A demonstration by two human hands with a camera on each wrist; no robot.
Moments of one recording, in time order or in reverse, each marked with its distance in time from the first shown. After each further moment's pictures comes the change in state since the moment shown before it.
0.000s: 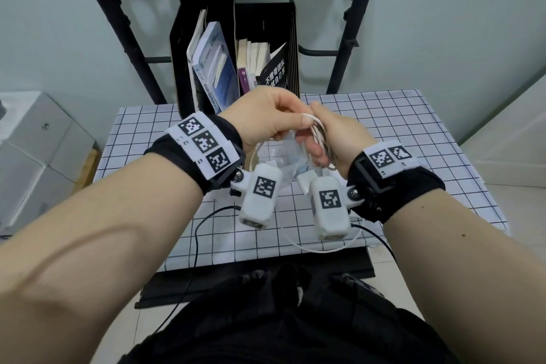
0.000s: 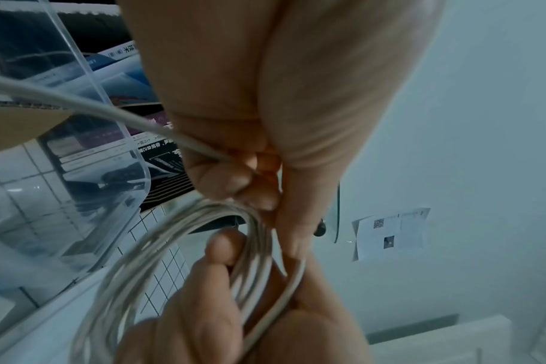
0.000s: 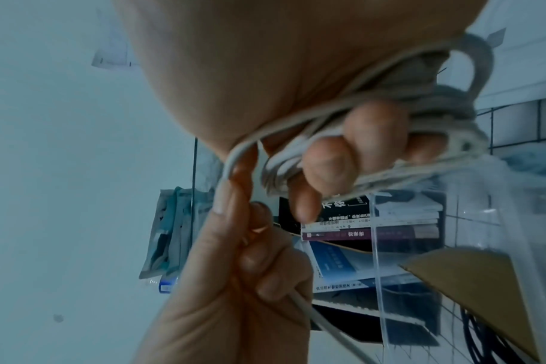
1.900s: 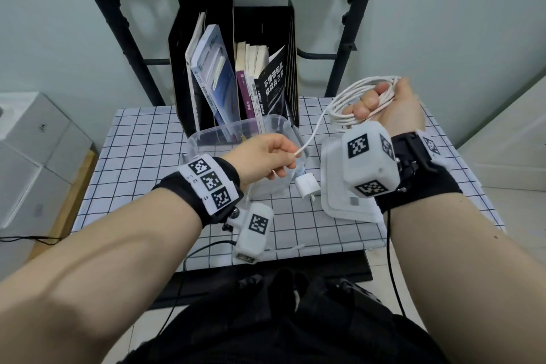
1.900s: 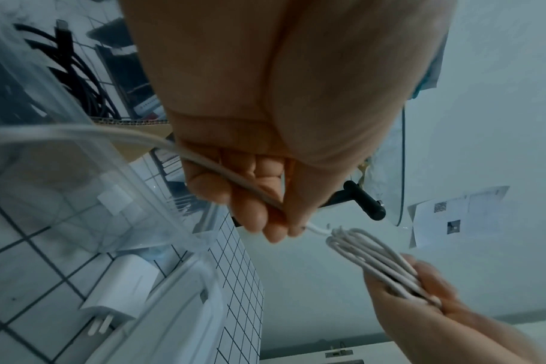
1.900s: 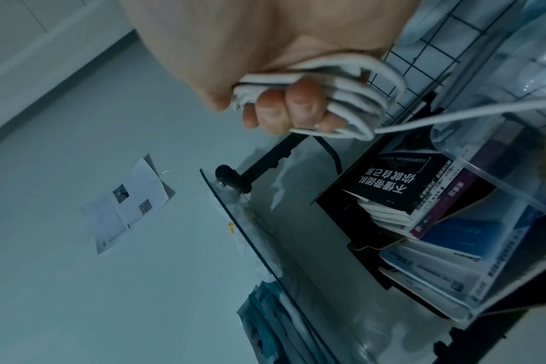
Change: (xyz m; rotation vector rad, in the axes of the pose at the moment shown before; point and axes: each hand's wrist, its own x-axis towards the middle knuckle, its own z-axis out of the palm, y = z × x) left_hand -0.009 -0.059 0.018 -0.039 -0.011 -0.188; right_hand 0.000 -0.022 -0.038 1.105 0.351 -0.163
